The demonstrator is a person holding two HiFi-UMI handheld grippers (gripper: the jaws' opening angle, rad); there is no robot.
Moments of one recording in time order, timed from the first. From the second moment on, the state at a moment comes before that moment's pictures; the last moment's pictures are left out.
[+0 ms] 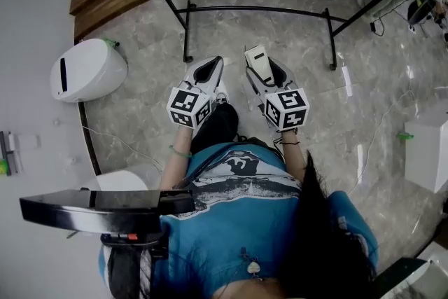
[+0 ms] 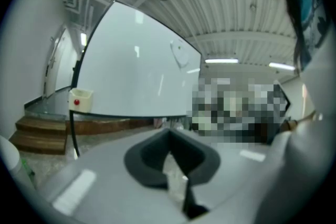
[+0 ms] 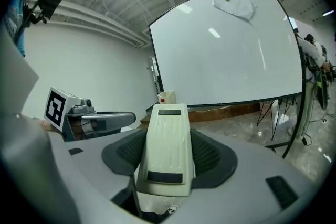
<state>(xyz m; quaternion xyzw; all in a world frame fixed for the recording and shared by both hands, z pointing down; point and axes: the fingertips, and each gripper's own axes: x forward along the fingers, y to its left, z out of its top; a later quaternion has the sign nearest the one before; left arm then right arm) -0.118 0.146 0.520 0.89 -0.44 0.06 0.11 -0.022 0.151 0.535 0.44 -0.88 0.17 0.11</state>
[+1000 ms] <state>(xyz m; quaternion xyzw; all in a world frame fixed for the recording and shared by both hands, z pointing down) -0.157 -0.061 0.519 0.90 -0.40 0.04 0.14 -0.055 -0.042 0.492 0.49 -0.86 0.10 0.12</state>
